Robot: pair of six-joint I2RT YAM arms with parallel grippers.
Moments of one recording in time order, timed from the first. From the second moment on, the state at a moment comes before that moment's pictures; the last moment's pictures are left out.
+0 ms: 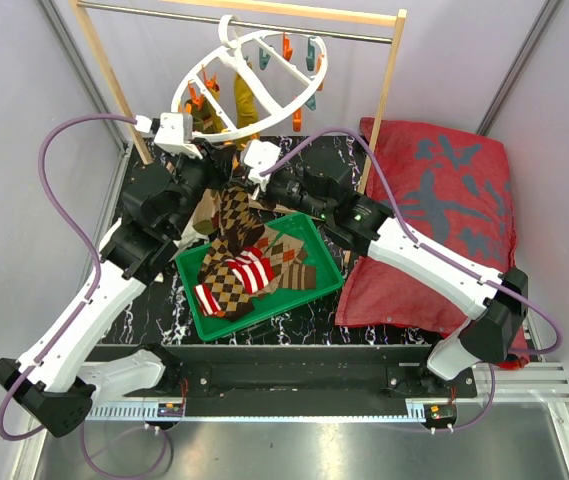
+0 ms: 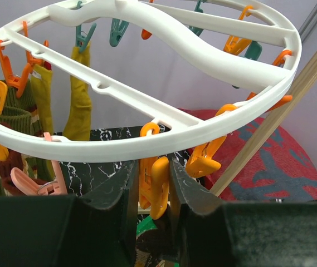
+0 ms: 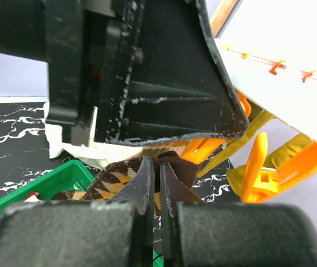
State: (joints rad) left arm -0.58 1.06 1.25 -0.08 -0.21 -0.24; right arm 0.91 1.56 1.54 0.03 -0.22 -0.38
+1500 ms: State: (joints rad) left arm -0.60 1.06 1.29 -0.14 -0.25 -0.34; right arm 0.92 1.58 1.56 0.01 -0.17 -0.42
